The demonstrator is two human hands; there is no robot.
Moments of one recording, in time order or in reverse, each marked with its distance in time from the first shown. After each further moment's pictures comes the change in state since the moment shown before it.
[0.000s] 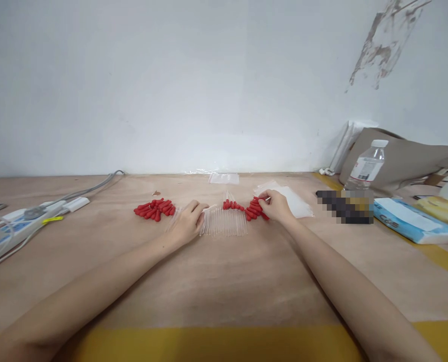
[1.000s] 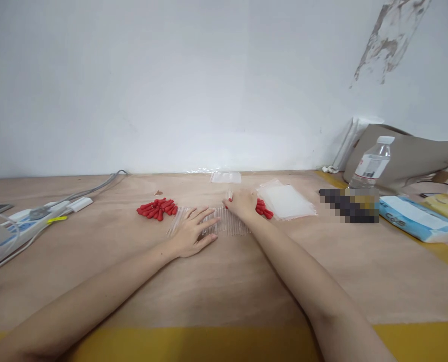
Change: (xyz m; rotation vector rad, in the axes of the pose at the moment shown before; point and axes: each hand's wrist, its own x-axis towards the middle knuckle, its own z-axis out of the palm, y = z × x) left_hand -0.023 0.007 -0.007 -0.026 -0.144 0.142; right_hand 0.007 -0.090 0.060 -0.503 -0.142 -0.049
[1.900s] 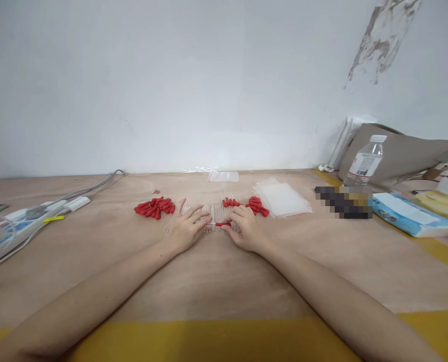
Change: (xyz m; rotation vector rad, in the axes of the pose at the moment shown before) left_hand 0.007 0.004 -0.004 0.248 0.153 0.070; right_hand -0.082 0.029 -0.003 0.464 0.302 -0.665
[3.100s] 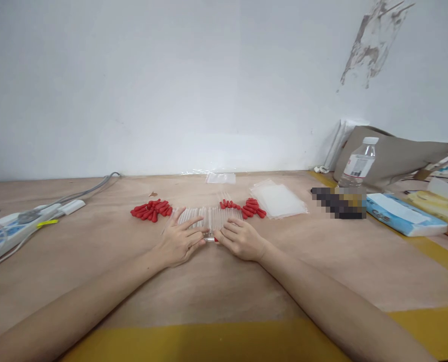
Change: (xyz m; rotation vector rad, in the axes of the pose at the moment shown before) left_hand -0.013 0.009 -0.018 -0.136 -0.022 0.130; right_hand -0.005 -0.002 -0.004 -0.387 -0.014 -0.618
